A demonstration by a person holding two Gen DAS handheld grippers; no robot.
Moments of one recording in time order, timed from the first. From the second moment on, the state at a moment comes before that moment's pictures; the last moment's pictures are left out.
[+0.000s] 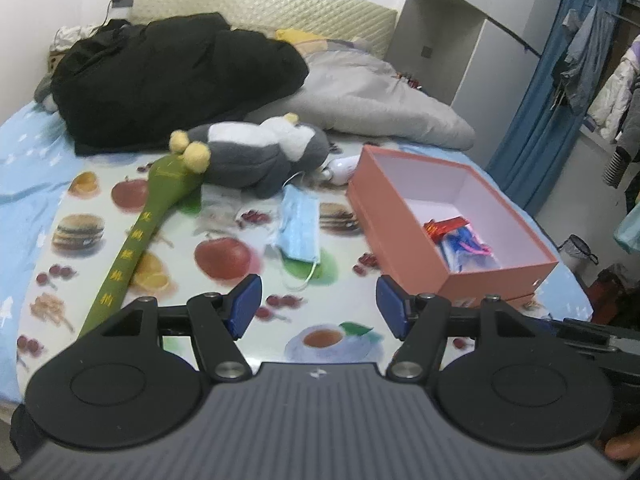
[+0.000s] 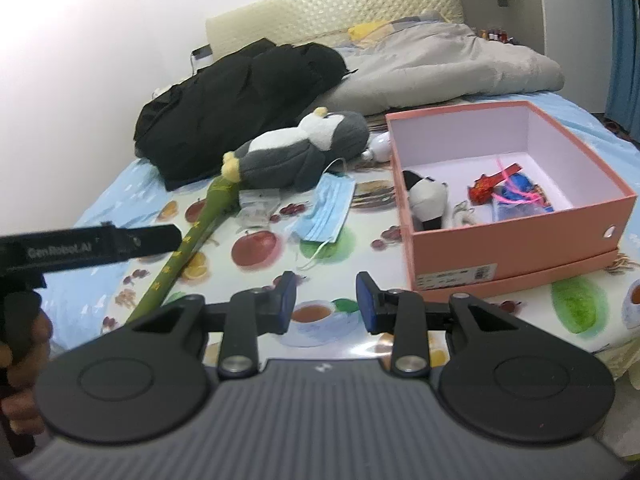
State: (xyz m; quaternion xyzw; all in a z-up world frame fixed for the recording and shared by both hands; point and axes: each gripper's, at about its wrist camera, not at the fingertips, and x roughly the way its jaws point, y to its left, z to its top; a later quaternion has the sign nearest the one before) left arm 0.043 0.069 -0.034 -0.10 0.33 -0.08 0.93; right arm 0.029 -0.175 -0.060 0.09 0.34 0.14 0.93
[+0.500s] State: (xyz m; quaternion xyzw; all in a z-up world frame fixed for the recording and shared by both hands) left arm 0.065 0.093 -0.070 -0.11 0.35 -0.05 0.93; right arm 0.044 -0.149 -0.086 0.07 0.36 0.16 0.92
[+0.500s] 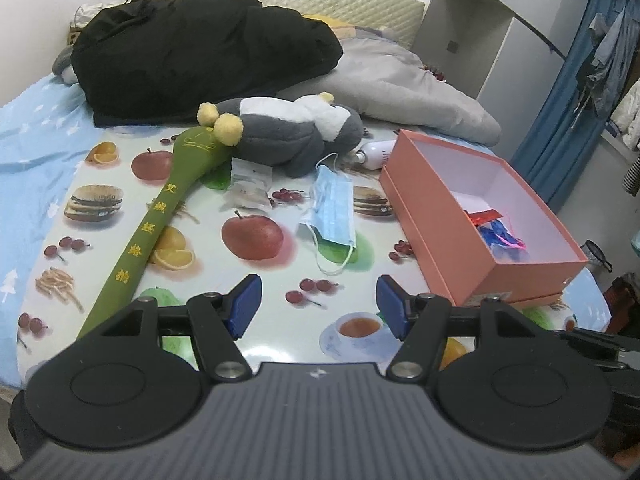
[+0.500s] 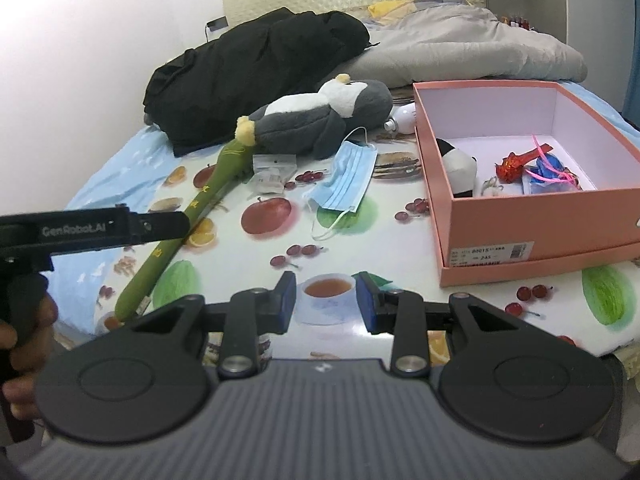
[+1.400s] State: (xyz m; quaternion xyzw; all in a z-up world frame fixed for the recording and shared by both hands) left arm 0.212 0.136 -0.145 -0.11 0.39 0.00 0.92; right arm 0.173 -0.099 -0.150 0.04 0.38 0.19 0.90
